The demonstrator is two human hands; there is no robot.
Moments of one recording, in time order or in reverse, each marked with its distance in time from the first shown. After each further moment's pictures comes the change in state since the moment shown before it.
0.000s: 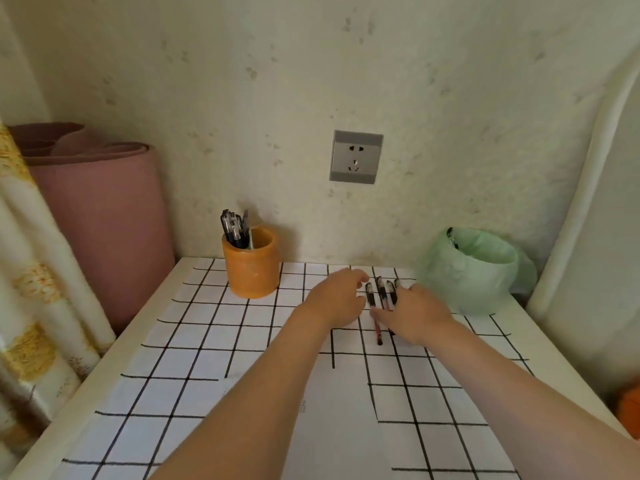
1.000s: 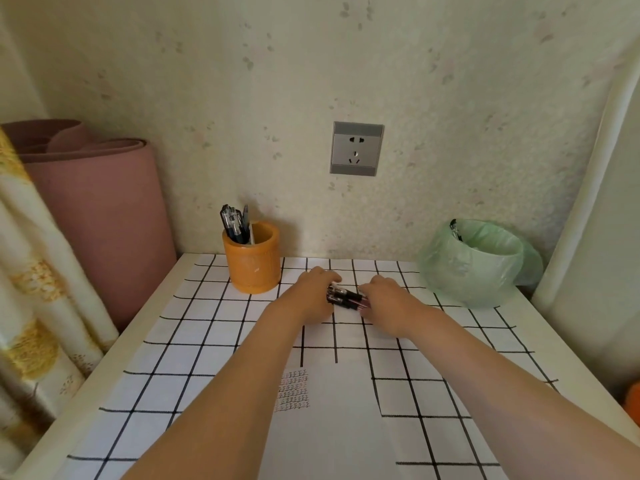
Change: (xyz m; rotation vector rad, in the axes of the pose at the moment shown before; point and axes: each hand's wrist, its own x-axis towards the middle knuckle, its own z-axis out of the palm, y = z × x) left_hand -0.014 -0.041 -0.015 0.096 -0.085 -0.095; right_hand 0.008 -0.034 0.004 -0.012 -0.048 -0.342
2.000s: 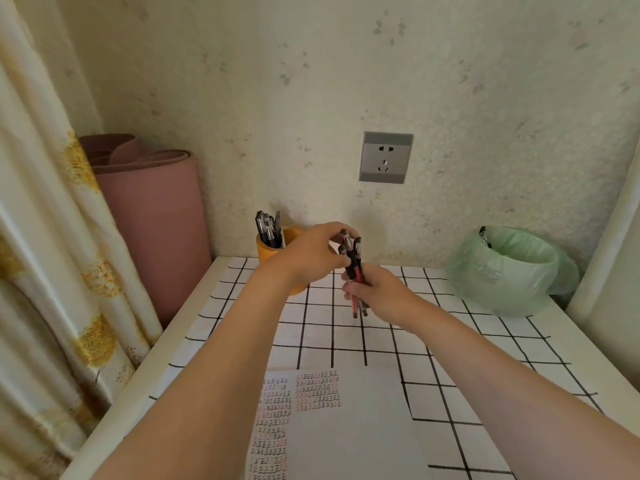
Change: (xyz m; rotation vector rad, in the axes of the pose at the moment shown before) left_hand -0.028 0.008 -0.099 -0.367 0.169 0.133; right_hand 0.012 -0.054 -0.016 0.954 0.038 -0.072
